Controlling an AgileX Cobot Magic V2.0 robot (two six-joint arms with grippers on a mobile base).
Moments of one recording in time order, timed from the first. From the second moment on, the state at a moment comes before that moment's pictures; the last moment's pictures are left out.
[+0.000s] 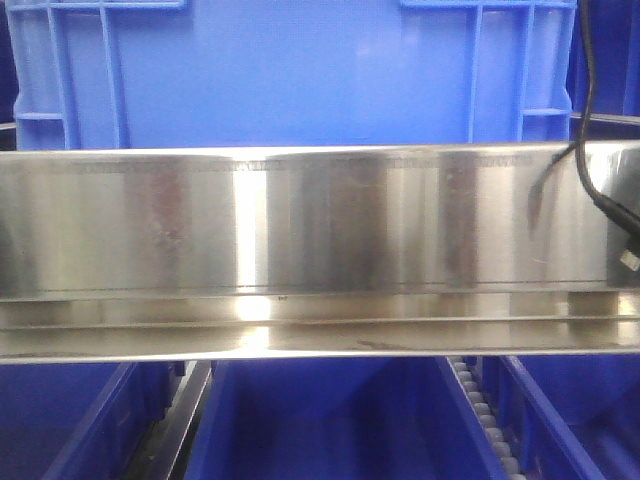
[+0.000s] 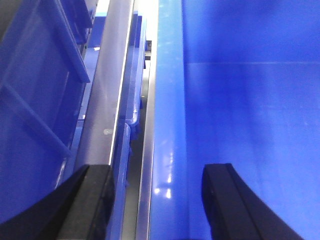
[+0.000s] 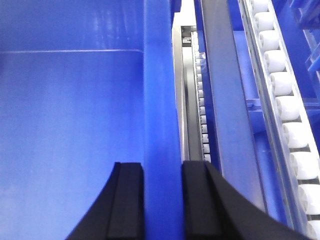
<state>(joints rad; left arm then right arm) -0.35 1.92 -2.06 0.41 1.11 -0.48 0.56 1.97 -2.13 -0.20 1.16 0.38</state>
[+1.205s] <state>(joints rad) -0.35 1.92 -2.06 0.39 1.12 -0.48 0.56 1.97 -2.13 -0.20 1.16 0.38</state>
